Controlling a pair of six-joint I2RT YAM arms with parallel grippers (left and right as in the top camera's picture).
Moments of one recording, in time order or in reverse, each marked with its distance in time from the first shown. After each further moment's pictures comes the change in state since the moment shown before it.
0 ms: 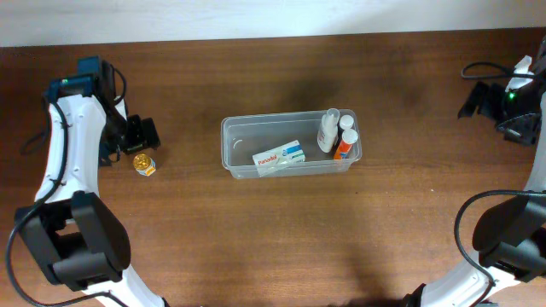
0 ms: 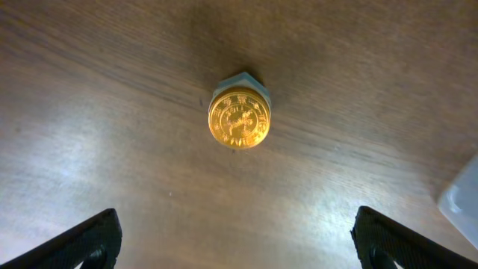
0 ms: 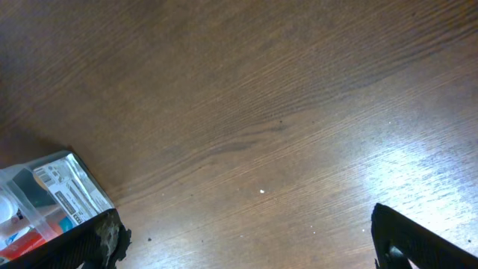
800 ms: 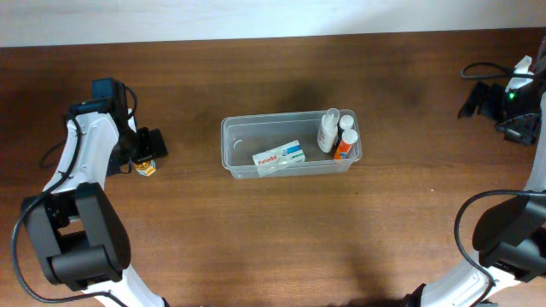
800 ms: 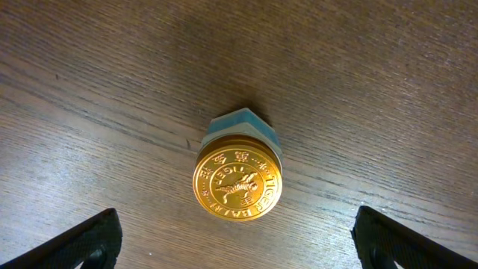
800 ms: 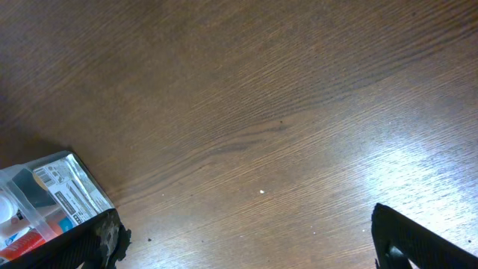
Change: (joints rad) left arm 0.000 0.000 -0.217 0.276 -0.015 -0.004; right arm 0.000 0.000 0.000 0.000 0.000 -0.001
